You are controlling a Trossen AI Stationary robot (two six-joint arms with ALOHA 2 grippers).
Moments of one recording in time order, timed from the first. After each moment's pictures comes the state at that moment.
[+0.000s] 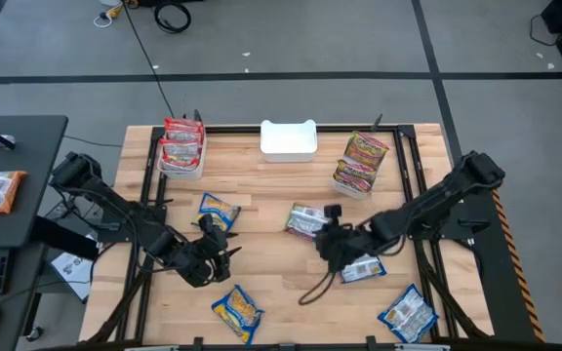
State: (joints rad) left arm -0.65 1.34 0.74 -0.28 -0.84 -0.69; right arm 0.44 1.53 0.96 -0.40 0.58 0.06
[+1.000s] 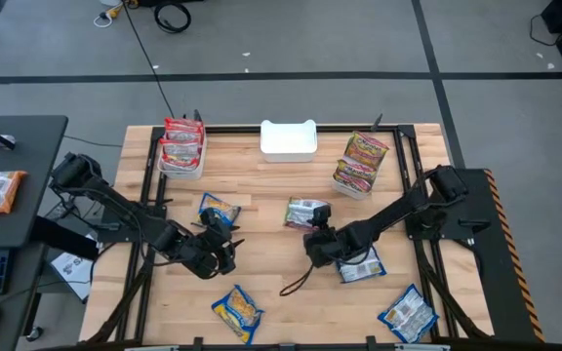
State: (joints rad) left arm -0.58 1.34 0.74 -0.28 -0.82 -0.69; right arm 0.35 1.85 0.90 -0.23 0.68 -0.01
